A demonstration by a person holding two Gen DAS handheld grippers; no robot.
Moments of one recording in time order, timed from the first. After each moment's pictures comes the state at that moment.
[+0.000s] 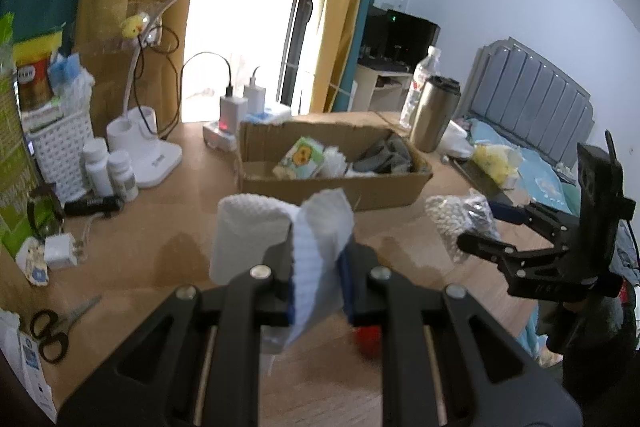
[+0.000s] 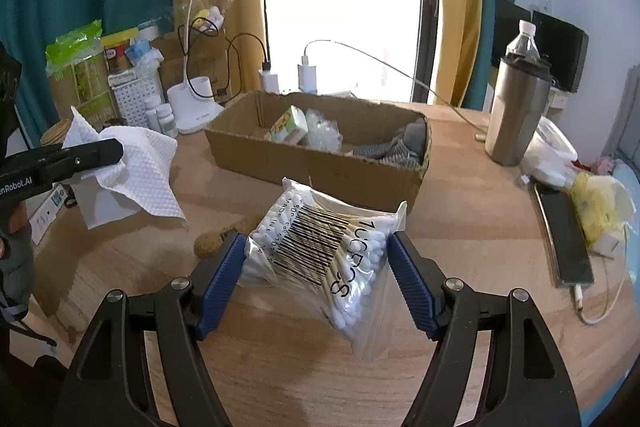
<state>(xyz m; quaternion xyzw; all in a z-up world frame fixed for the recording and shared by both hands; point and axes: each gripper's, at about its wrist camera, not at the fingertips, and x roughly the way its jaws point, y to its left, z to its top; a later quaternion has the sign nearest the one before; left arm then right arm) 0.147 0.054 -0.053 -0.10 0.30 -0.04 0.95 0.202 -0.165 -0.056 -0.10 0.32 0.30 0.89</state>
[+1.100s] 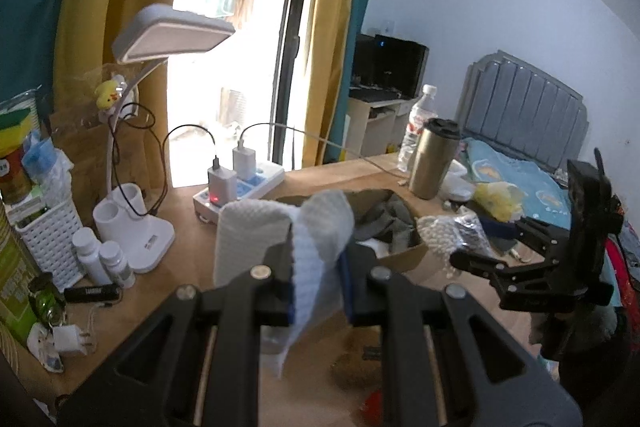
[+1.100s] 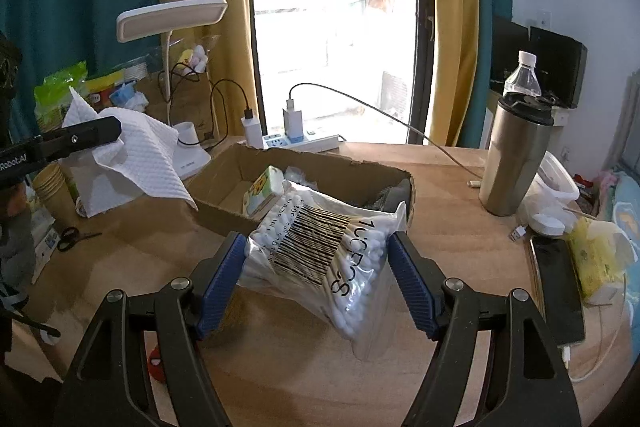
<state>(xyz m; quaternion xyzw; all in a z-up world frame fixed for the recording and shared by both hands) 0.205 0.060 -0.011 -0.07 0.25 -0.04 0.96 0.255 -0.166 -0.028 -0.08 0.28 0.30 0.91</state>
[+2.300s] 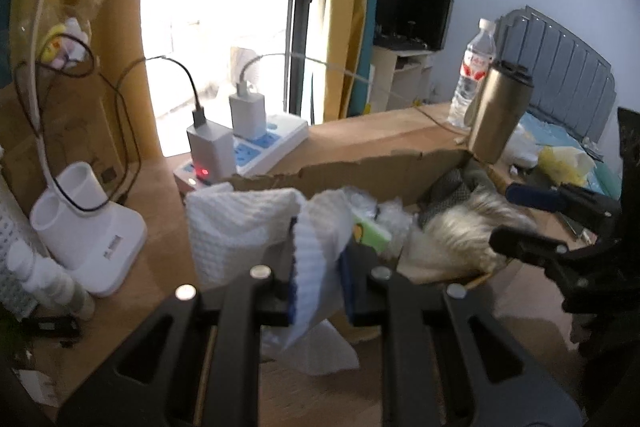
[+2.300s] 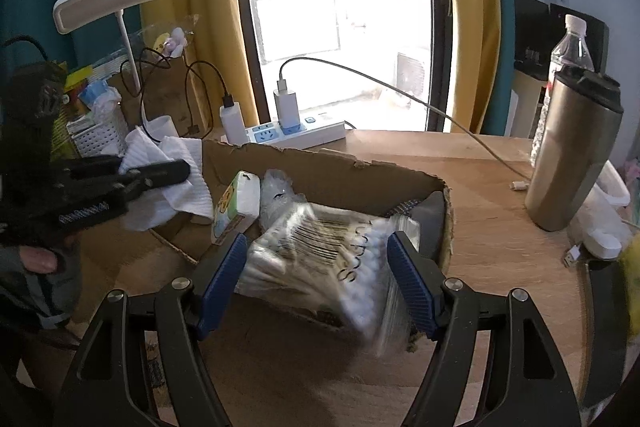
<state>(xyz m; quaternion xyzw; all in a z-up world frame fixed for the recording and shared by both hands) 0.329 0.065 -0.099 -0.05 0.33 -0.02 0.94 0.341 -0.132 -0.068 -0.06 0.31 0.33 0.89</state>
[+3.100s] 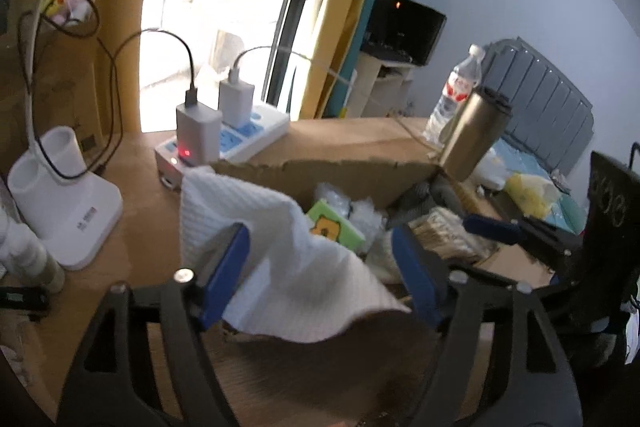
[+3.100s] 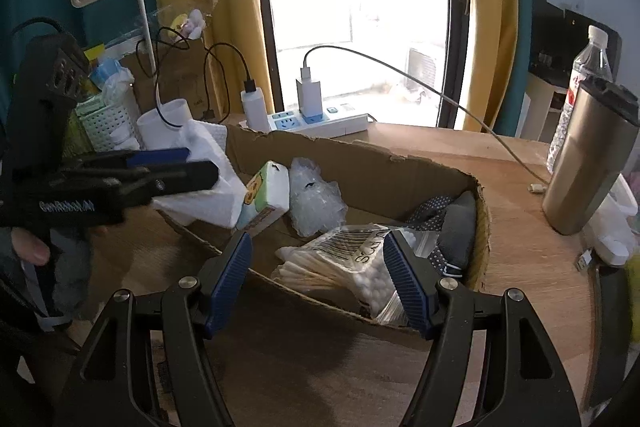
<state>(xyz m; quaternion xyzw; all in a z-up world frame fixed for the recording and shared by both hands) 0.319 0.080 -0.092 -0.13 0.33 -0.06 0.93 0.329 -0.110 -0.070 -0.09 0.32 0.35 0.88</state>
